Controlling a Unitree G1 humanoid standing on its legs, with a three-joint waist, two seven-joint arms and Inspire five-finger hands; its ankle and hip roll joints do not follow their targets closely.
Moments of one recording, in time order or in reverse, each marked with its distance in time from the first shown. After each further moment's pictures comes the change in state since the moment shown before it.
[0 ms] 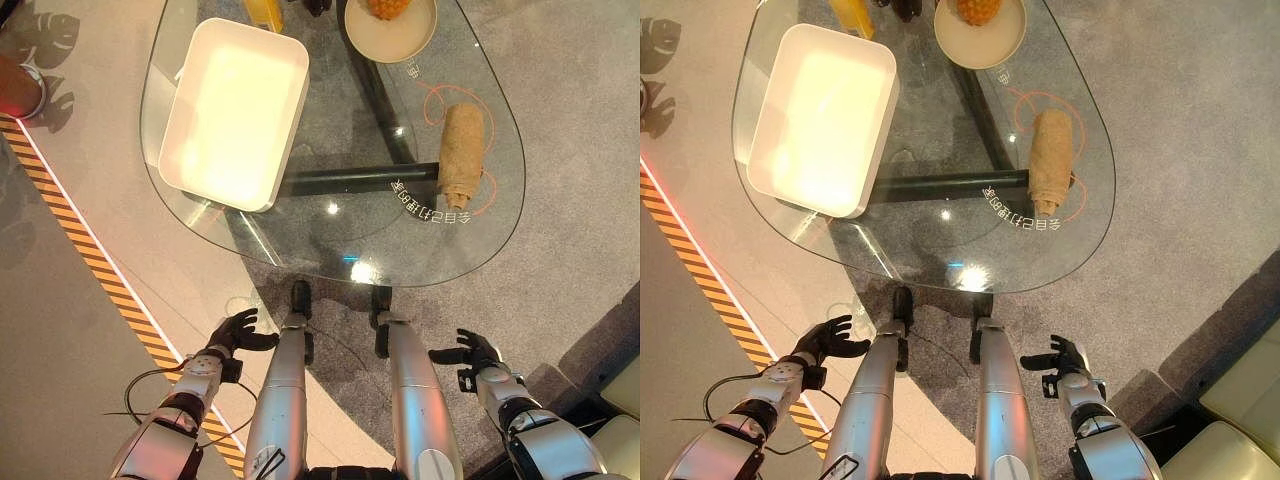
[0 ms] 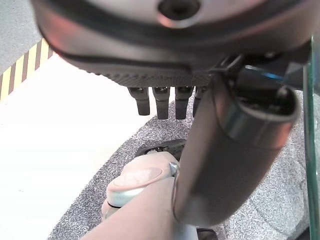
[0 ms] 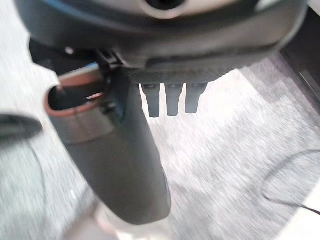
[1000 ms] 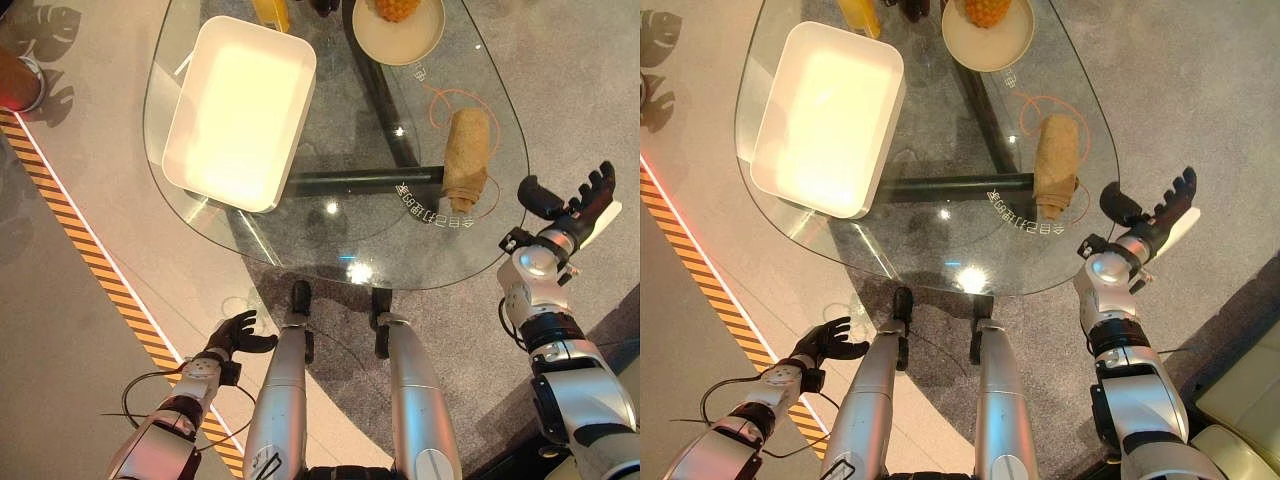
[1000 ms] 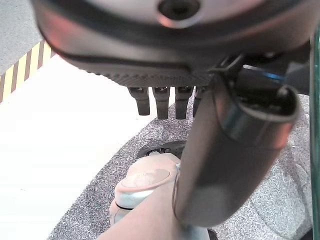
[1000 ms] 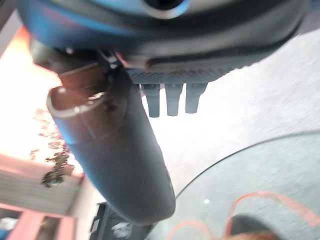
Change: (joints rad) left arm 0.009 0.011 -0.044 0.003 -0.039 -0.012 0.006; right arm -0.322 -0.147 -0.073 -0.494 0.178 -0.187 -0.540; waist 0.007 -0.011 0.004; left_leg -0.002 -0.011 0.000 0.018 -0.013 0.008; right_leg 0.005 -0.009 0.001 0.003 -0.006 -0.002
